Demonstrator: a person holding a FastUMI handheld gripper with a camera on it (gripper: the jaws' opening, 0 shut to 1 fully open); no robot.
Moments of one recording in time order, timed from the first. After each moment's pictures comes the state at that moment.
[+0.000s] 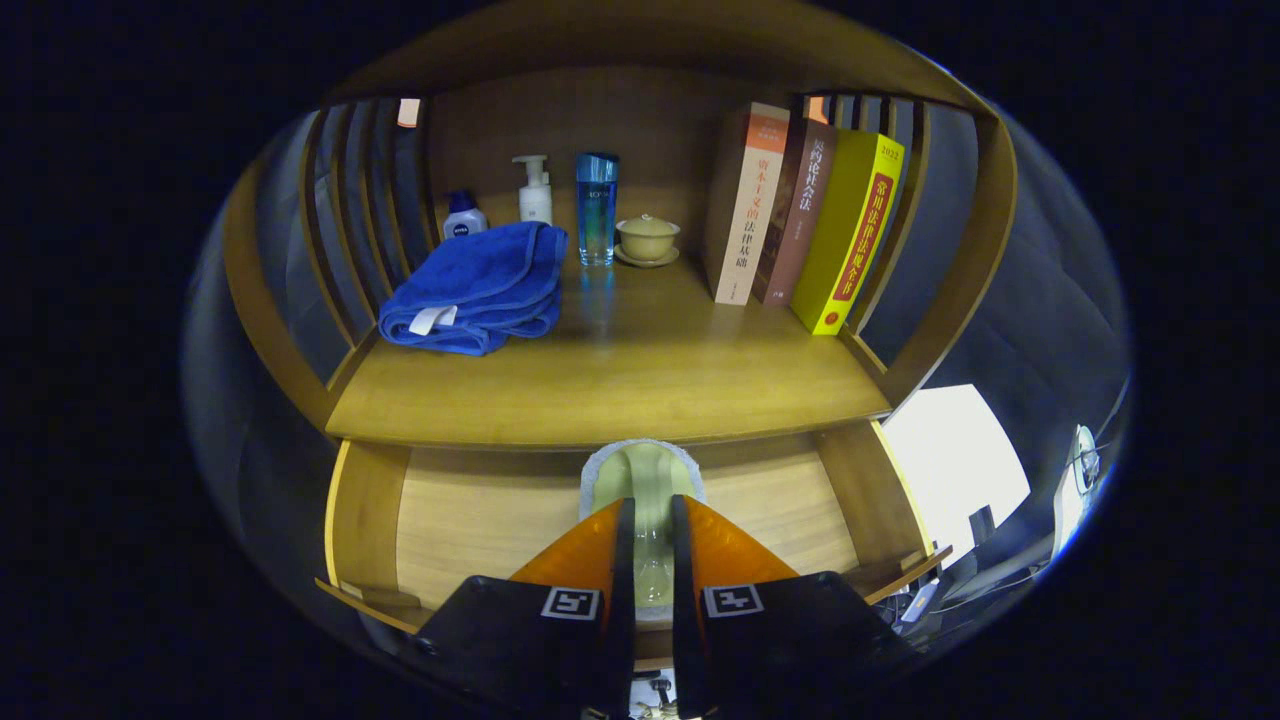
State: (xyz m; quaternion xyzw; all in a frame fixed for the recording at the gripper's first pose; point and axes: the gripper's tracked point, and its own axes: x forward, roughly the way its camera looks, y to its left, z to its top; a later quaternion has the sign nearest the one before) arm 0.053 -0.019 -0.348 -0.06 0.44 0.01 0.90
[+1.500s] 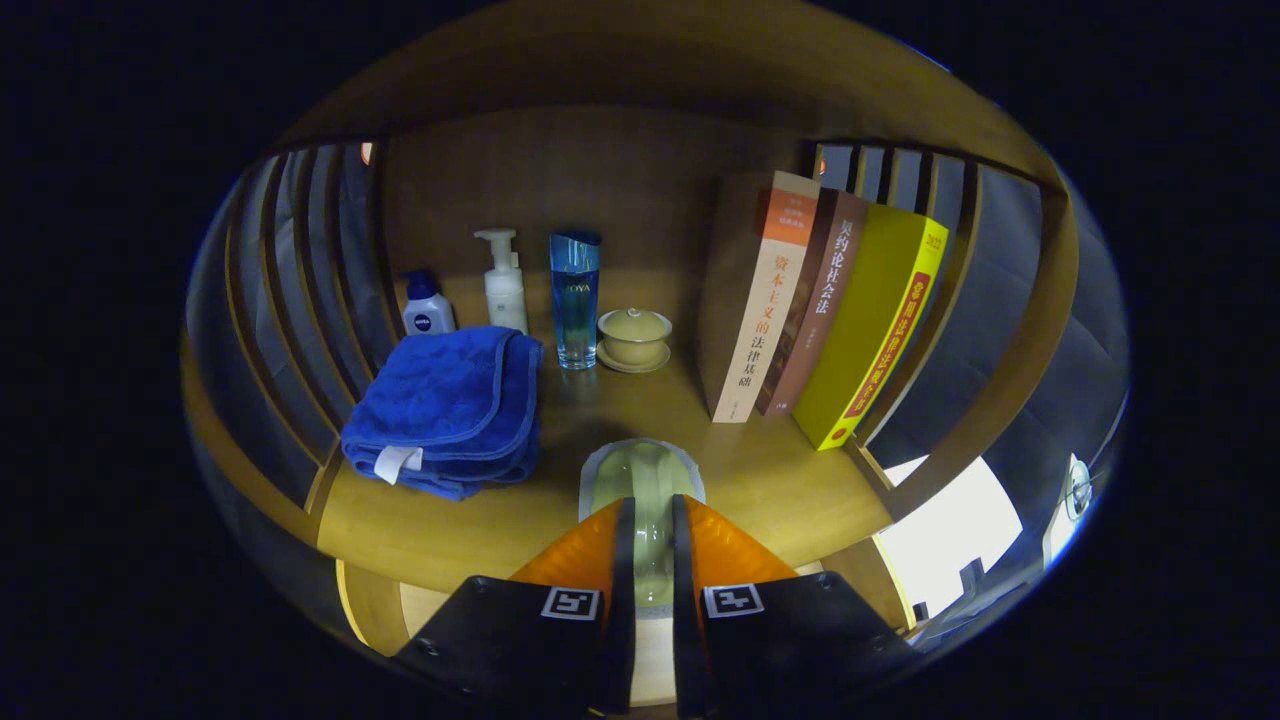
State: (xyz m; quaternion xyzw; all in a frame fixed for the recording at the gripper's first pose) arm 0.185 -0.013 -0.339 -0.07 0.38 -0.01 0.92
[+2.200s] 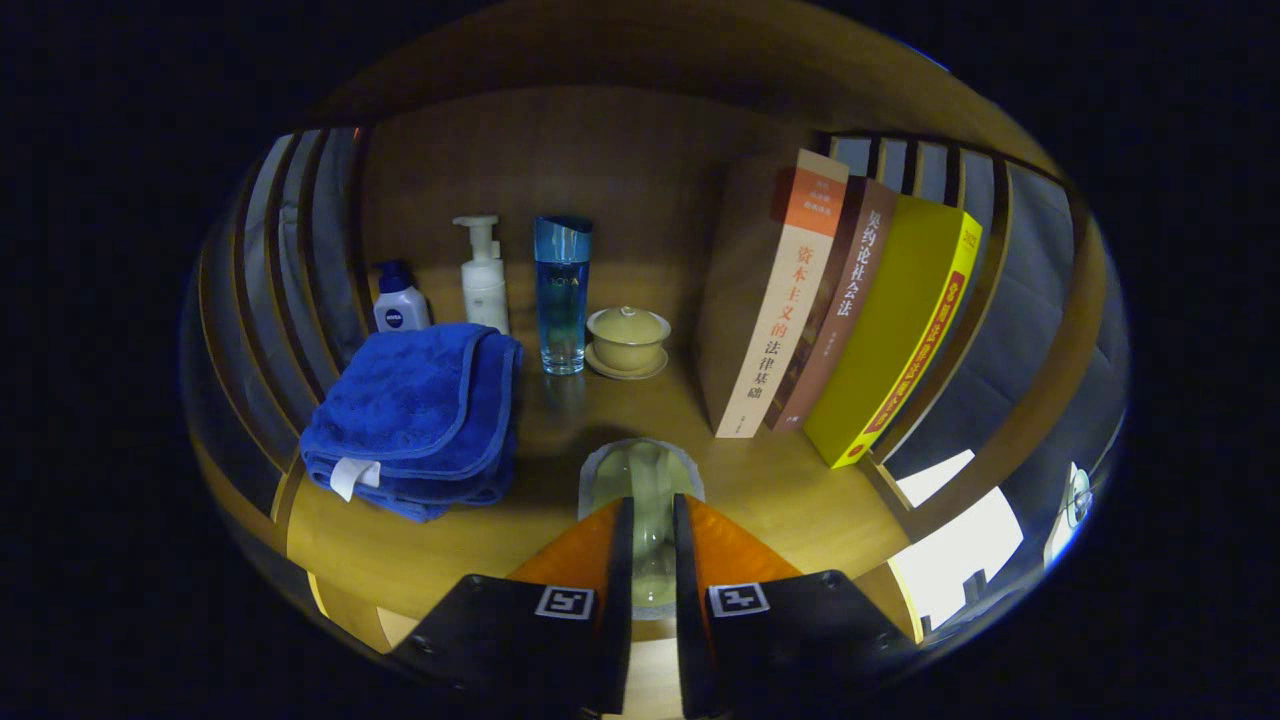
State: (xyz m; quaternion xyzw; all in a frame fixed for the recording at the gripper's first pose) arm 0.208 -0.023 -0.359 -0.08 0.36 -0.03 0.93
